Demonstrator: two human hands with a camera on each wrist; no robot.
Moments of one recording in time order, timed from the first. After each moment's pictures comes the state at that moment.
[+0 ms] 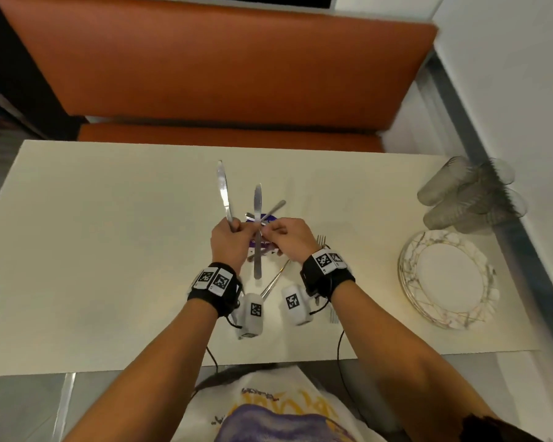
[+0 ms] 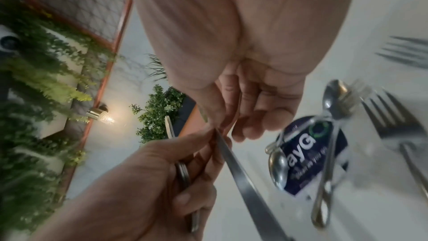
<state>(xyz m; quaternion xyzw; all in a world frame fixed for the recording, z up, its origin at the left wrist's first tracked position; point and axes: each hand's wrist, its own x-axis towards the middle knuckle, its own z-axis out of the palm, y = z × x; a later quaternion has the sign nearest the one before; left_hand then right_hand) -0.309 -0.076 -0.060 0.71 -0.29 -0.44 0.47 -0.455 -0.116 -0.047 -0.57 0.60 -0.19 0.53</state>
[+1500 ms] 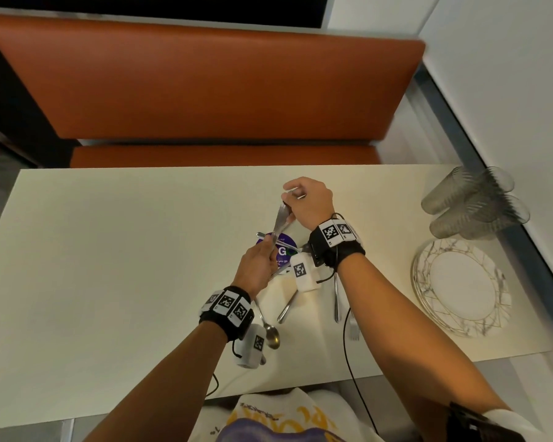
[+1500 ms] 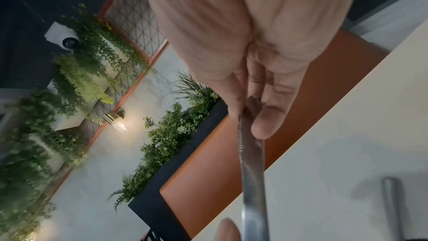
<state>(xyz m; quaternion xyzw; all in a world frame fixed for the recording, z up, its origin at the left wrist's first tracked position) -0.297 -0.086 -0.049 0.62 -0.32 -0.63 0.33 -0.425 -0.196 0.005 -0.63 0.64 -0.28 0.35</state>
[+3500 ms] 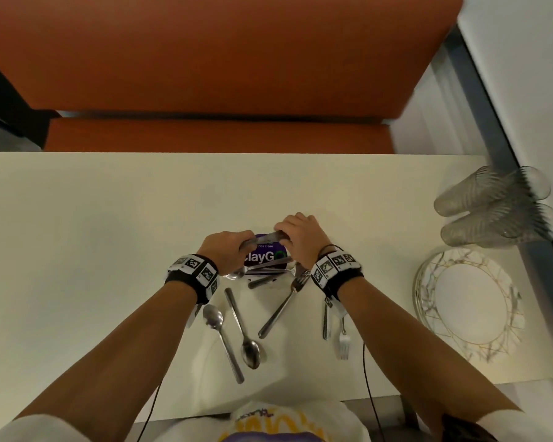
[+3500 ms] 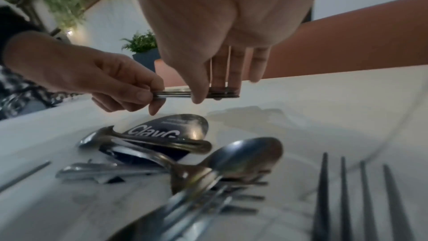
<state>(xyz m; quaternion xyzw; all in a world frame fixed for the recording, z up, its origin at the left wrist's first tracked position) -0.254 -0.179 -0.134 0.61 -0.73 -0.30 -0.02 -0.484 -0.218 -0.123 -0.87 0.46 -0.02 0.18</state>
